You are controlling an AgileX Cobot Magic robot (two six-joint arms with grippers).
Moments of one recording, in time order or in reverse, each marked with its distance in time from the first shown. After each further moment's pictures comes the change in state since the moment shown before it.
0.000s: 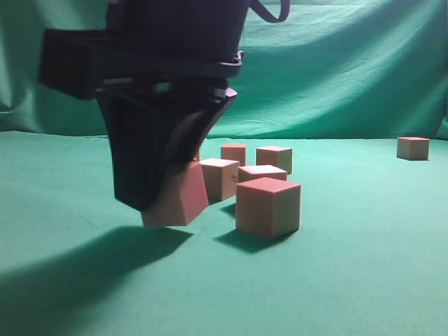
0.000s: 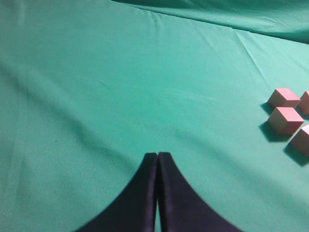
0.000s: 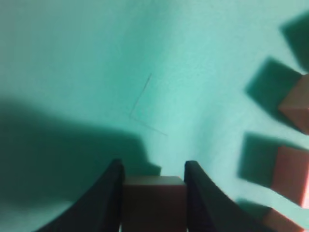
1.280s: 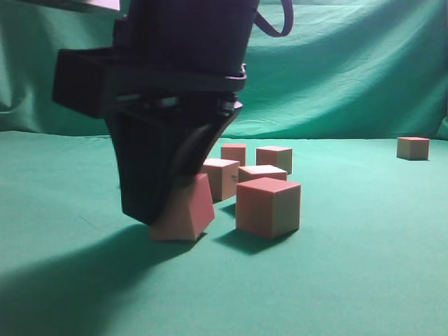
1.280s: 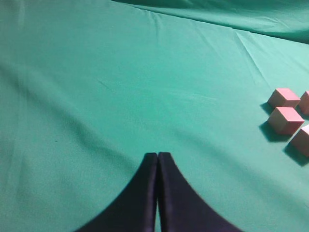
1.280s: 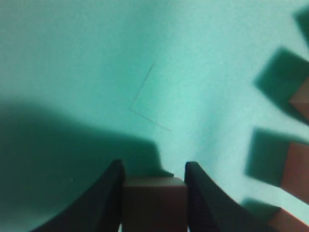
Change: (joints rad) left arm 0.000 0.000 0.000 0.000 0.000 0.000; right arm -0.016 0.017 0.000 0.046 0.010 -0.063
